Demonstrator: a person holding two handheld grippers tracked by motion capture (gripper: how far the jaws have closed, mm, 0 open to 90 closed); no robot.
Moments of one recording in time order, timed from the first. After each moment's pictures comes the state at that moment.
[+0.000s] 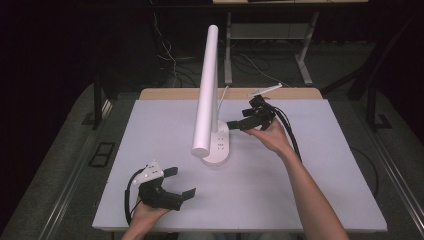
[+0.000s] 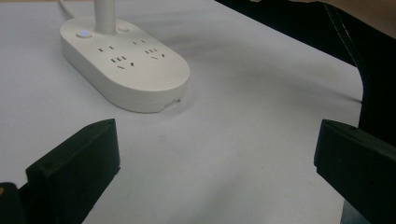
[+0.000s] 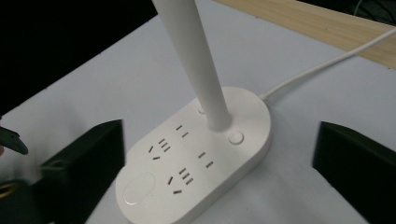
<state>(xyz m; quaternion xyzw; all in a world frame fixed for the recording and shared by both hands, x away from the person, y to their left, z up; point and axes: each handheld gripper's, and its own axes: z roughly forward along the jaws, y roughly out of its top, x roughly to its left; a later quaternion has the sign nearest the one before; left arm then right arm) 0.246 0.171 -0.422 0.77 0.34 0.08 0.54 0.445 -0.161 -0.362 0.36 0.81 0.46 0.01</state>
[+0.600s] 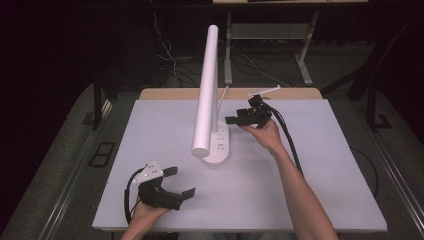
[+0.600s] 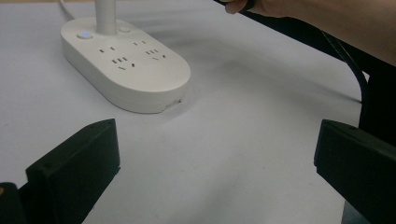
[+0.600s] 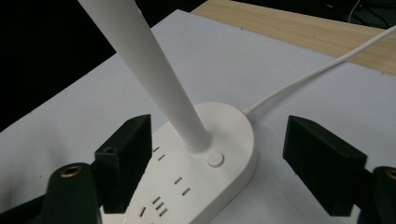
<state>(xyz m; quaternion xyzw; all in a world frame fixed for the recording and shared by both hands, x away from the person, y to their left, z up) 0.247 0.172 -0.421 0.77 0.34 0.08 0.54 0.466 -0.160 -0.386 0.38 0.79 0.48 0.01</state>
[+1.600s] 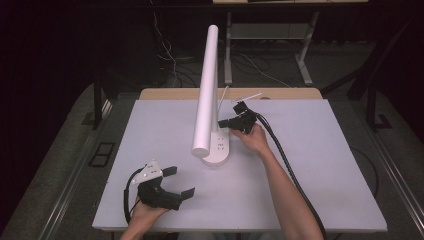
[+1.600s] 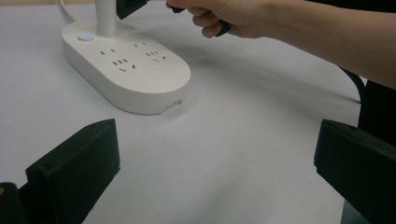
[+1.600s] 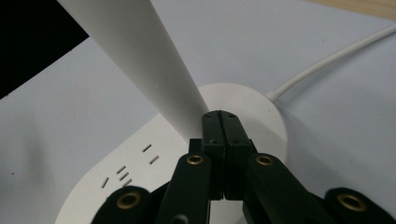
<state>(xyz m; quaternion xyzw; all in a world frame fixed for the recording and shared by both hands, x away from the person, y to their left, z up) 0.246 0.173 -0.420 0.77 0.34 0.08 0.54 0.478 -0.121 -0.421 0.38 0.81 0.45 -0.01</state>
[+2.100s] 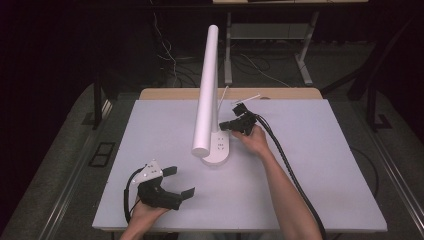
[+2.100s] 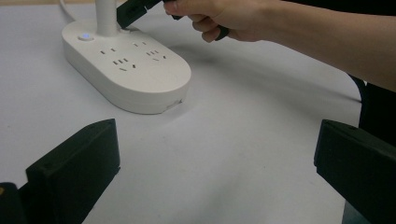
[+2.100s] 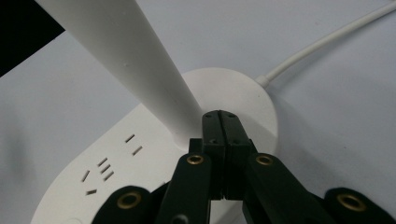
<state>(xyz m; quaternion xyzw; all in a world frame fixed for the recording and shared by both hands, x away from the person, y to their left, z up) 0.247 0.173 -0.421 0.77 0.33 0.08 0.54 0.480 -0.121 -0.429 0.39 0.81 0.43 -0.01</state>
